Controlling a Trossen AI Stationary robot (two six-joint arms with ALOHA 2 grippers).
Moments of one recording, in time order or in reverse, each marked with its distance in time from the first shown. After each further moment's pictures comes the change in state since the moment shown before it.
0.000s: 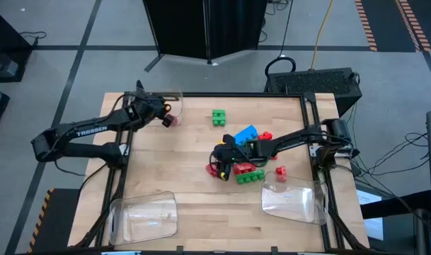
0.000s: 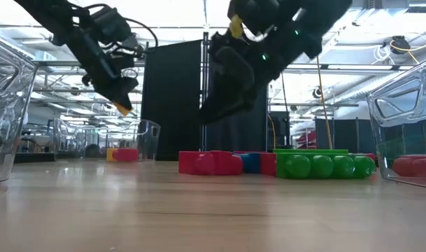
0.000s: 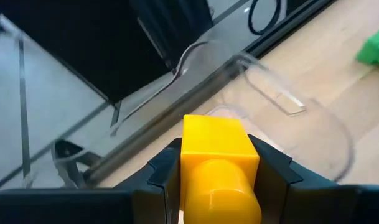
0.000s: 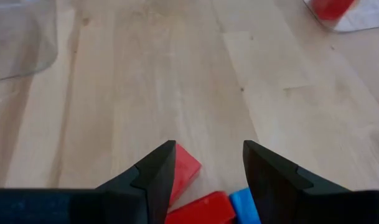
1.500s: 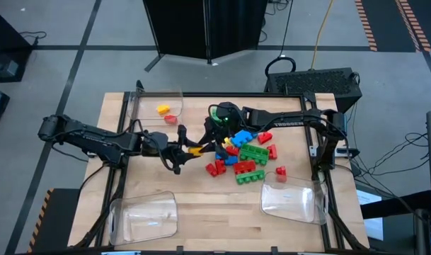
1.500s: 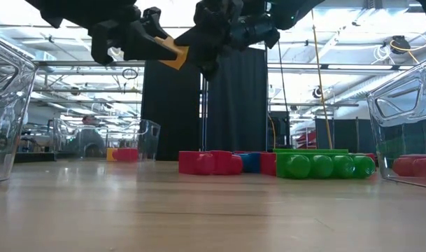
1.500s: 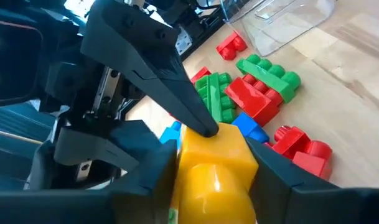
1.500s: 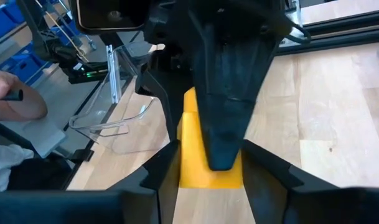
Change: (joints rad) left arm -0.640 0.110 -0.001 0.486 0.336 0.756; right arm -0.249 0.006 0.310 -0.099 -0.731 -0.086
